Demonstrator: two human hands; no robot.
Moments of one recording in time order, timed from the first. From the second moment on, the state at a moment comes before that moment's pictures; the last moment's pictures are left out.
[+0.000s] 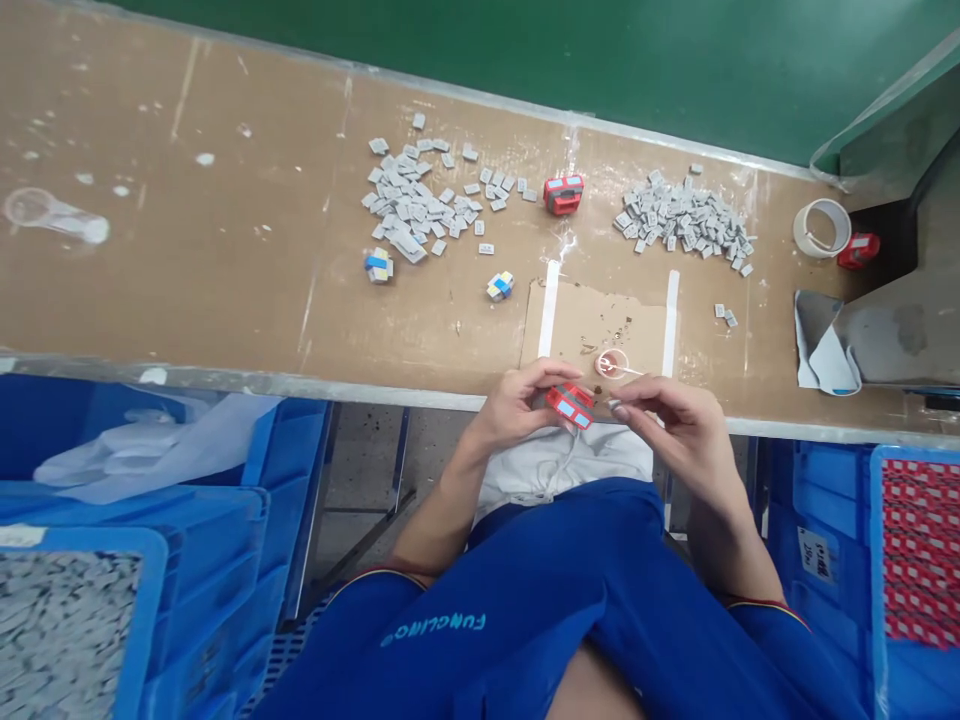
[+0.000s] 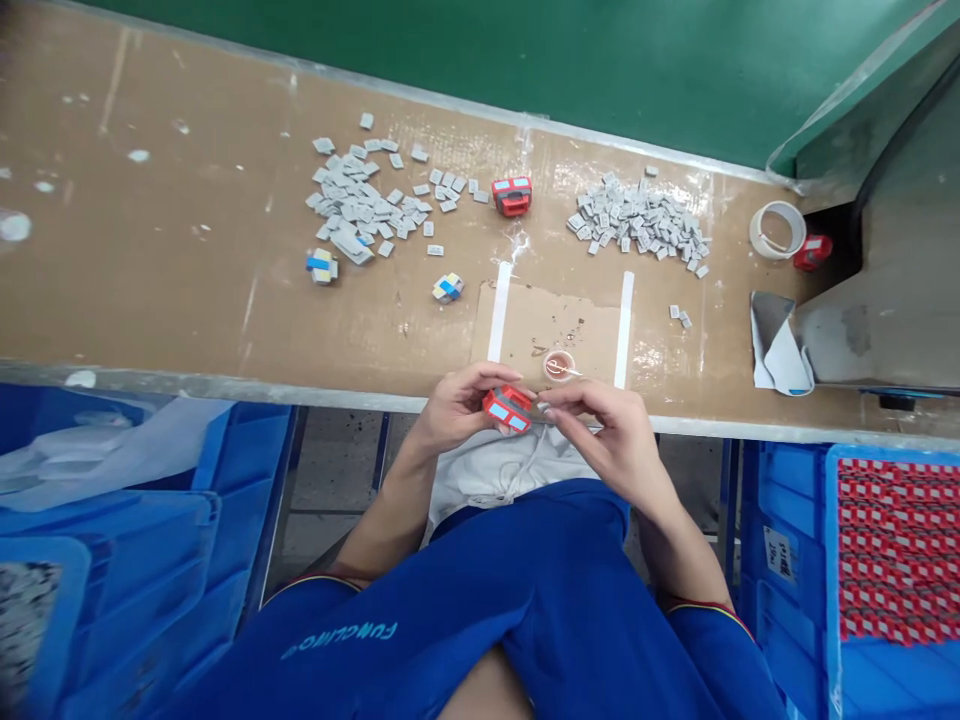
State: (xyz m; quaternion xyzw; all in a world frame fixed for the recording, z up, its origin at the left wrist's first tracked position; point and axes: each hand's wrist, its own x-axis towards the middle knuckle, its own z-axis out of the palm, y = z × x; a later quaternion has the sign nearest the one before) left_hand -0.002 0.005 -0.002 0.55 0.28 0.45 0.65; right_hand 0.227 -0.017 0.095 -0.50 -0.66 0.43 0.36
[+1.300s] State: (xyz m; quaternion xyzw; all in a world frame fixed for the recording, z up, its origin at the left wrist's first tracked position) left_hand -0.005 0.007 0.003 0.66 0.30 0.43 0.54; right_hand 0.195 -0.040 0.068 -0.54 -0.67 0.35 0.37
